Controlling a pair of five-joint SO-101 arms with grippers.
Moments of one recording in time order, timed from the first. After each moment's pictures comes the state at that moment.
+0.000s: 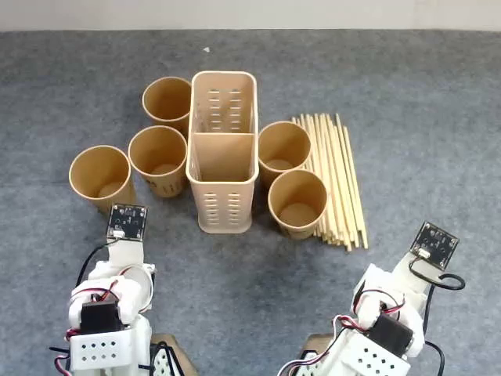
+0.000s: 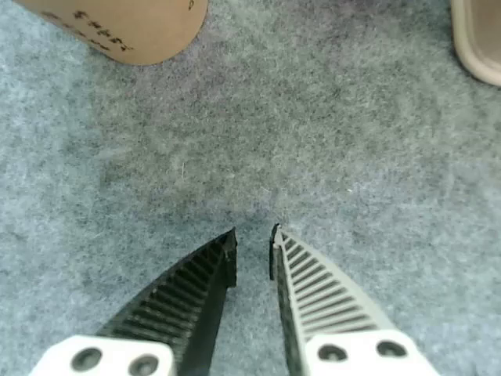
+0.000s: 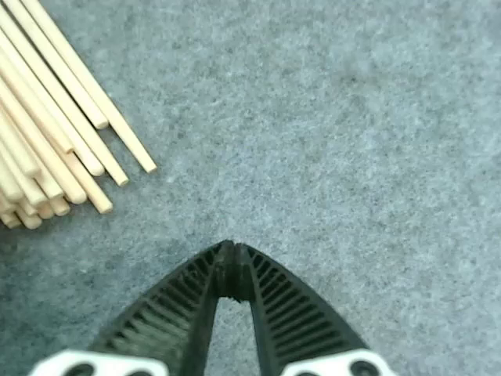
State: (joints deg) left arm -12.6 -101.9 96.1 75.4 -4.9; right arm 28.1 -104.4 95.3 69.7 -0.4
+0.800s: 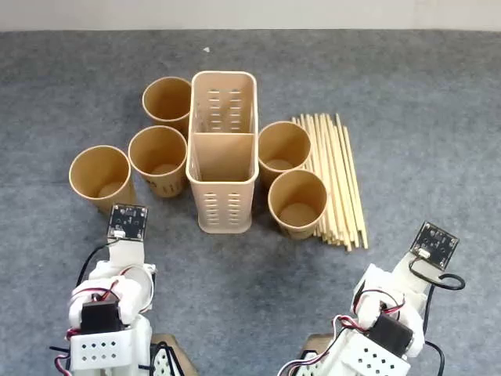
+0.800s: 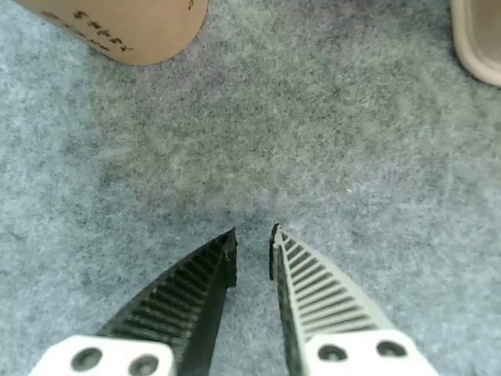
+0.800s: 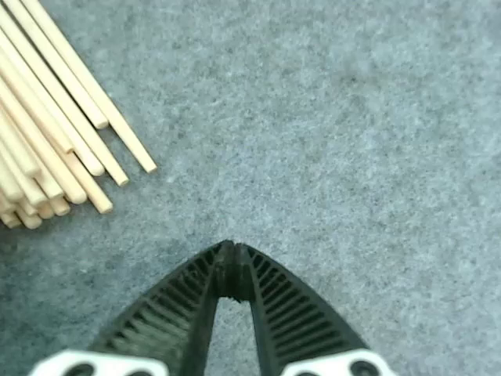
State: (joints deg) left arm -12.4 -101.9 96.1 75.4 -4.9; right arm 28.1 -104.4 95.3 69.7 -0.4
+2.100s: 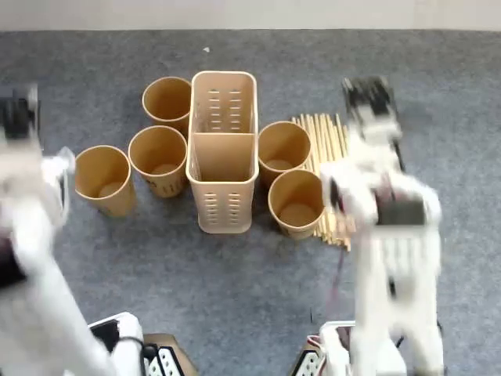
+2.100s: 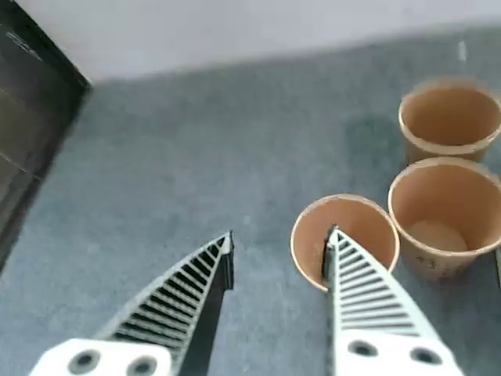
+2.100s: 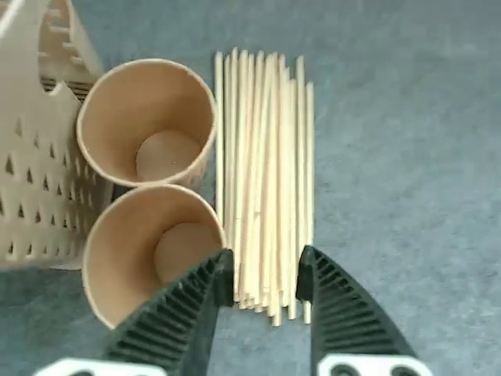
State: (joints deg) left arm -27.4 -46.7 9.9 82.8 -15.5; right arm -5.8 -39.2 20.7 74.2 8.5
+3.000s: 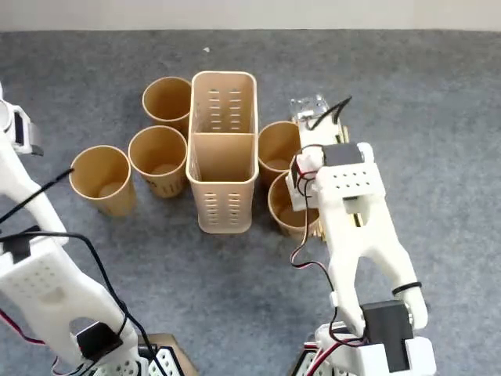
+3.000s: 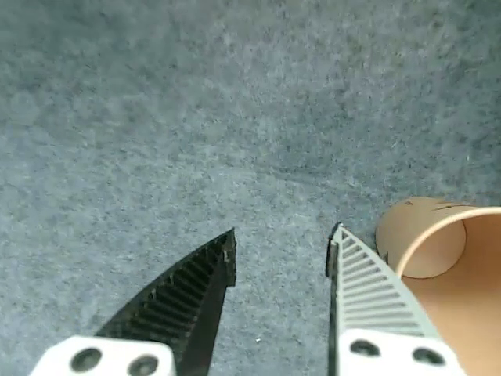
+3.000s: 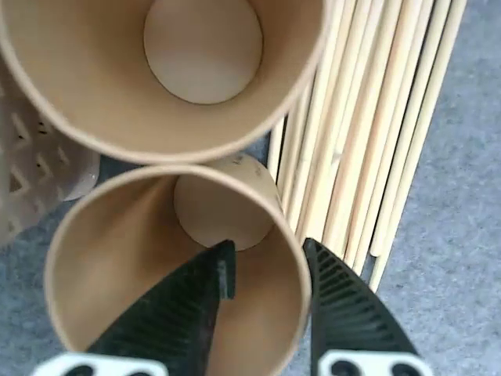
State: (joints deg) left arm -38.7 26.2 -46.9 100.0 -17.0; right arm -12.8 -11.3 21.3 70.2 6.7
